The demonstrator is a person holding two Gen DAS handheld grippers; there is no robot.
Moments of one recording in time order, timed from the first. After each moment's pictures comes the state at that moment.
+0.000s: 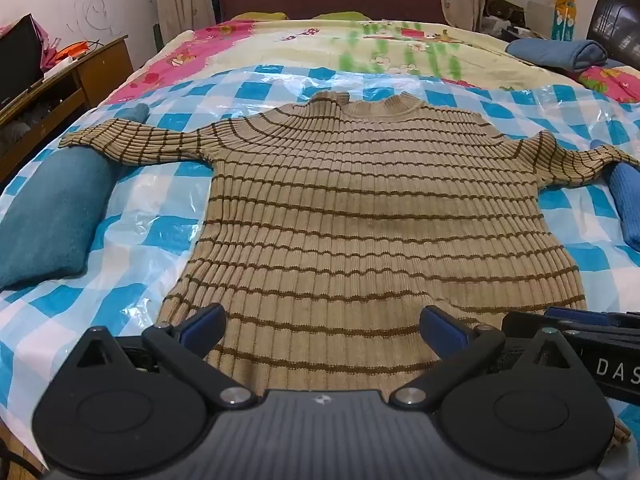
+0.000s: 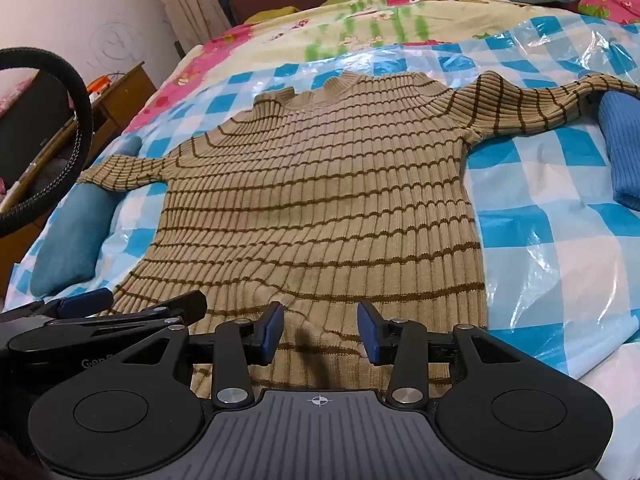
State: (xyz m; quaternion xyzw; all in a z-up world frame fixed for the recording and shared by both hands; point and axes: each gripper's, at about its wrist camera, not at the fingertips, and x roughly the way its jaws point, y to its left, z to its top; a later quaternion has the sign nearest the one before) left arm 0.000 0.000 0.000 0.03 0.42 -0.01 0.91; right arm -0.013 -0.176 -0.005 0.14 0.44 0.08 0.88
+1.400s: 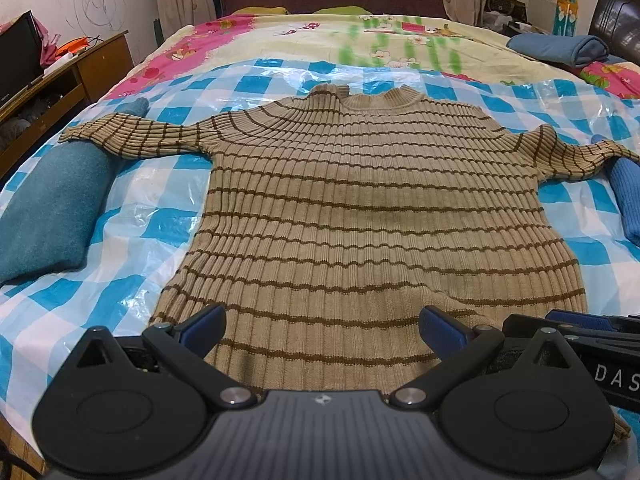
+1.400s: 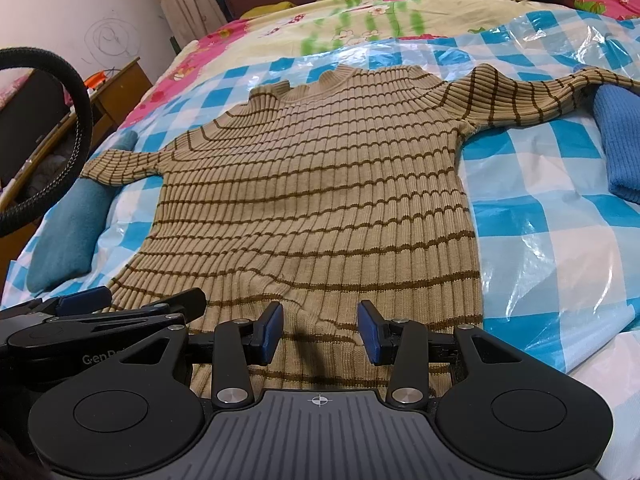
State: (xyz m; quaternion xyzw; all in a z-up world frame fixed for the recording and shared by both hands) left arm -0.001 -0.002 -0.002 0.03 0.43 -0.01 0.90; right arm -0.015 -0.176 -0.008 0.14 0.45 0.08 0.88
